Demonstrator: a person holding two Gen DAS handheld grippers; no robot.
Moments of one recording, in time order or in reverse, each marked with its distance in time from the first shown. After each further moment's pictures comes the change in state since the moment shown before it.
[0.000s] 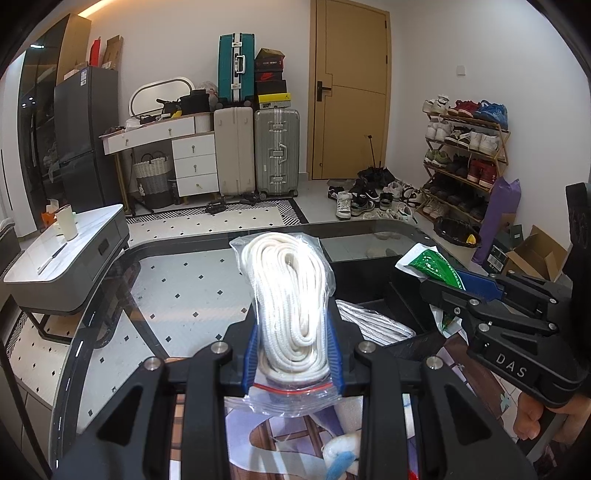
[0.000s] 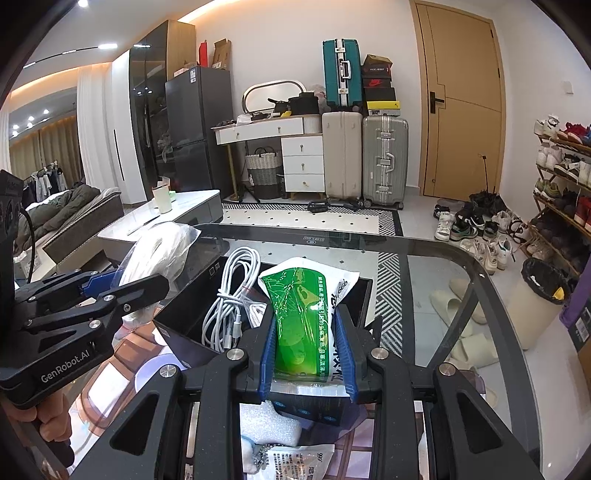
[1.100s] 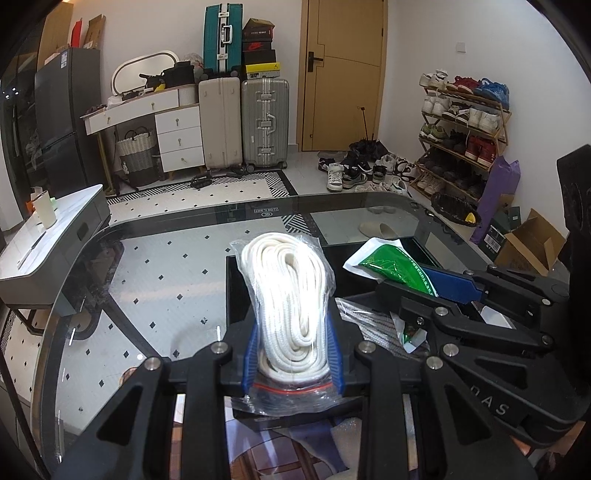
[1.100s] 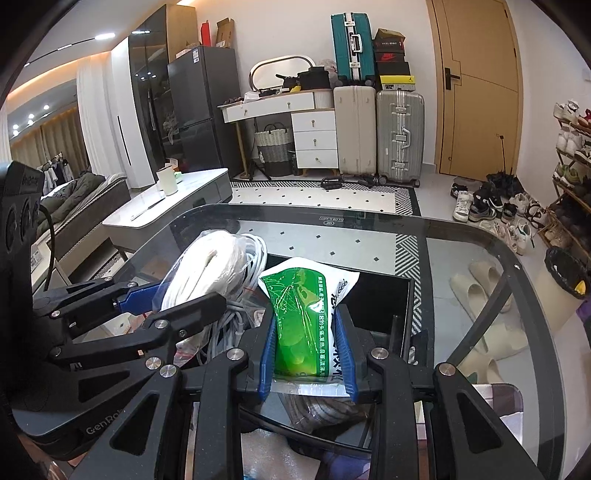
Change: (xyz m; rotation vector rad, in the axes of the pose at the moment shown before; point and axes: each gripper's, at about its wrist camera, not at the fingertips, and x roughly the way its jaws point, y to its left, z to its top) left arm 0.060 -0.012 0.006 0.004 0.127 -0.044; right arm 0.068 0.001 0.020 0.012 0.110 0.059
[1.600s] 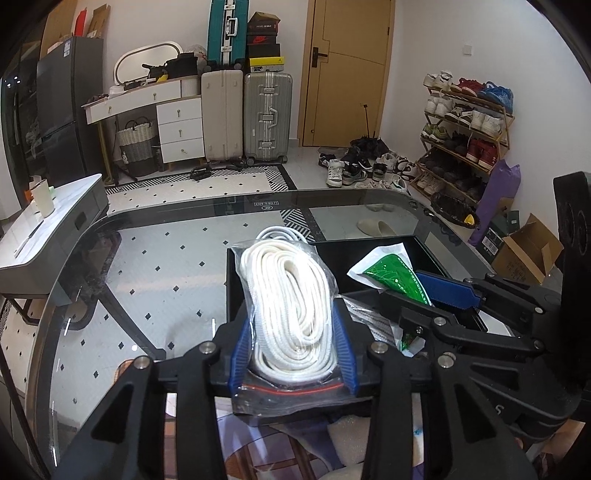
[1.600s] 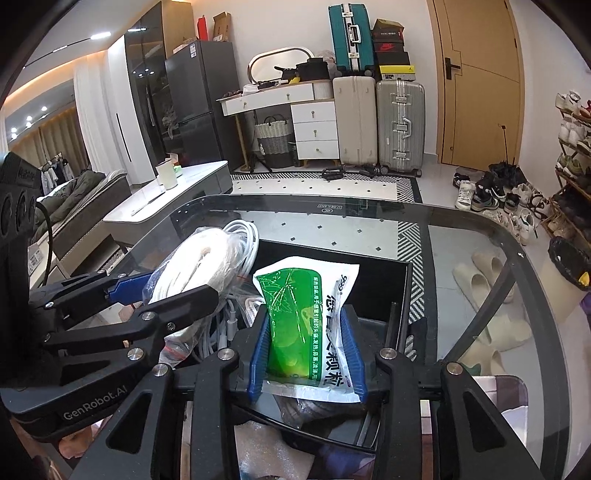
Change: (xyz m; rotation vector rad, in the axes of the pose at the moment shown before) left arm 0.001 -0.001 0.000 -0.029 0.018 -0.009; right arm 0.007 -0.011 -0.006 0.012 0.029 0.012
